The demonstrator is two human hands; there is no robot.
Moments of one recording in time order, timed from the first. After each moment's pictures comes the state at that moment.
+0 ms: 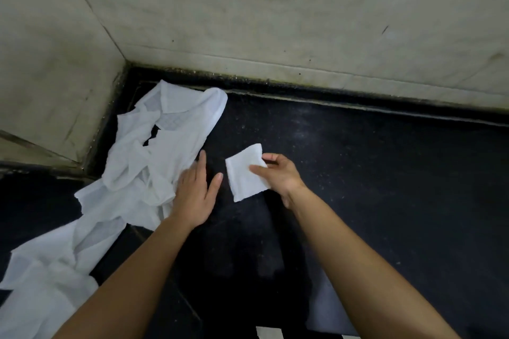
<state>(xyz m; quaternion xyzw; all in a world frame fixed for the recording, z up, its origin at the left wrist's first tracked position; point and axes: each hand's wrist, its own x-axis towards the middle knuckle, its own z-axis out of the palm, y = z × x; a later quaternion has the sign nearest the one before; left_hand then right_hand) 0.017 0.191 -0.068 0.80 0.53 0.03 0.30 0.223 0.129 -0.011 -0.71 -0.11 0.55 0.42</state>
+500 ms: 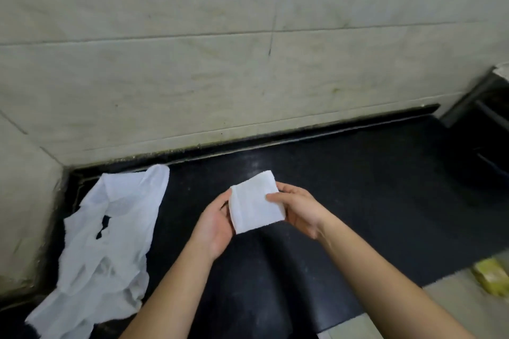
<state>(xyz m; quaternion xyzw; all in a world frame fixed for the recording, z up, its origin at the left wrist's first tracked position) 0.135 0.140 0.086 0.33 0.39 0.11 0.85 0.285 0.010 0.110 -0.62 -0.11 0.54 0.56</state>
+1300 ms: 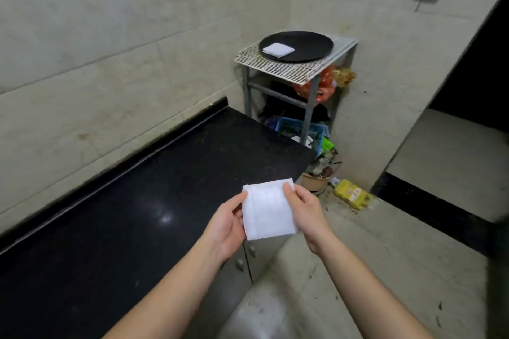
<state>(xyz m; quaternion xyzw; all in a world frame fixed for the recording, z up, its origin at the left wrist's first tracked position) 0.421 -0.354 0.146 0.45 0.26 -0.15 0.84 0.445 -0.525 0.149 -0.70 0.10 0.12 0.70</state>
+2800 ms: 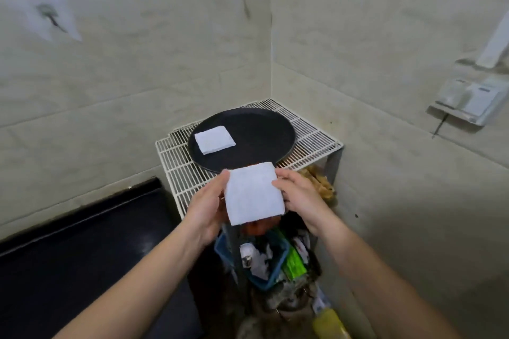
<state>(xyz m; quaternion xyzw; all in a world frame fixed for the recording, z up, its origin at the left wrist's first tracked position) 1.008 -0.635 0.226 0.52 0.30 0.09 0.80 1.105 -0.802 0.213 -0.70 -0.10 0.25 0.66</state>
